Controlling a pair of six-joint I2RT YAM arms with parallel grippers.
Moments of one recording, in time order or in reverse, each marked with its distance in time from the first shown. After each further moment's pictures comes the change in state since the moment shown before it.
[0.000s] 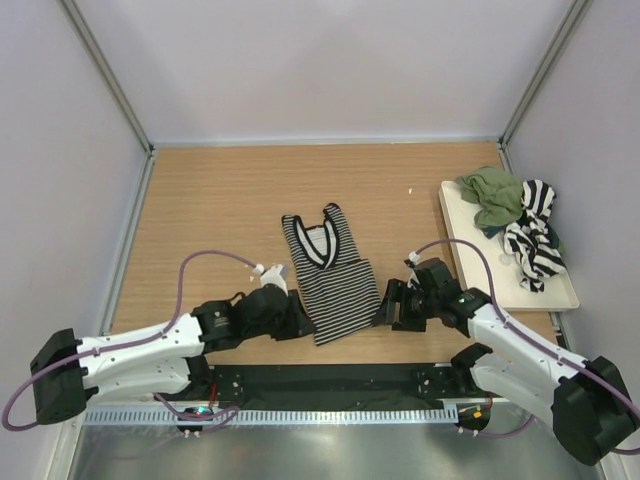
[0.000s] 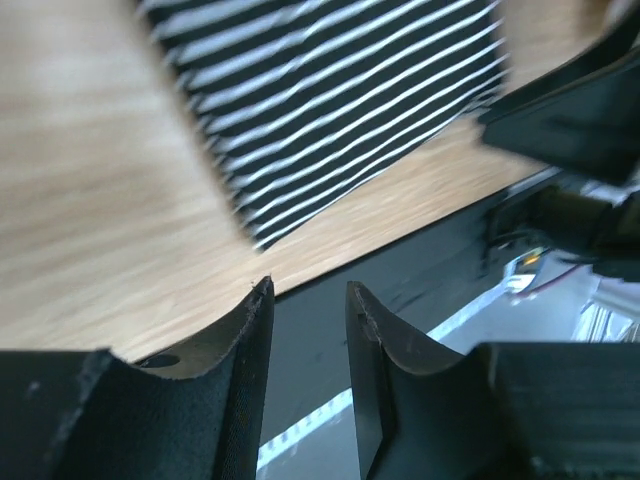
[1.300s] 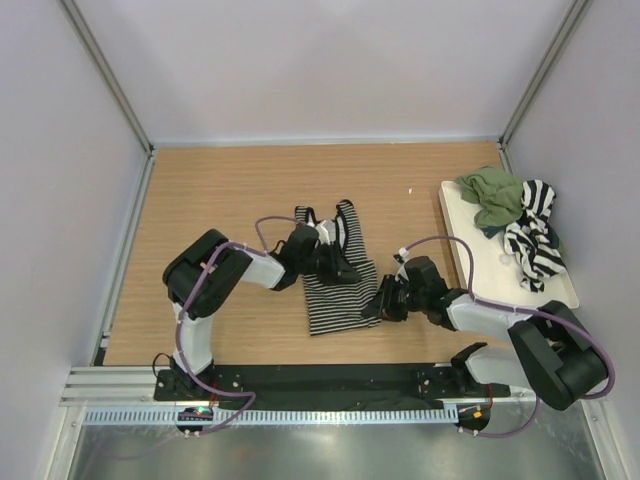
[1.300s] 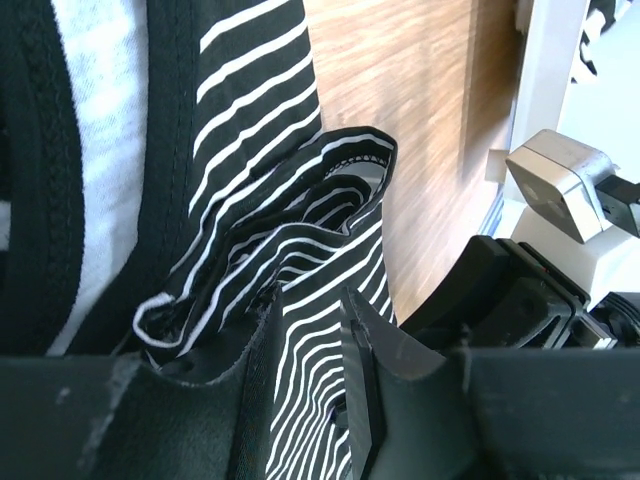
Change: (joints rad) left arm 0.404 1.047 0.391 0.864 0.567 0.158; right arm -0.001 0.313 -0.110 0.583 -0.083 0.128
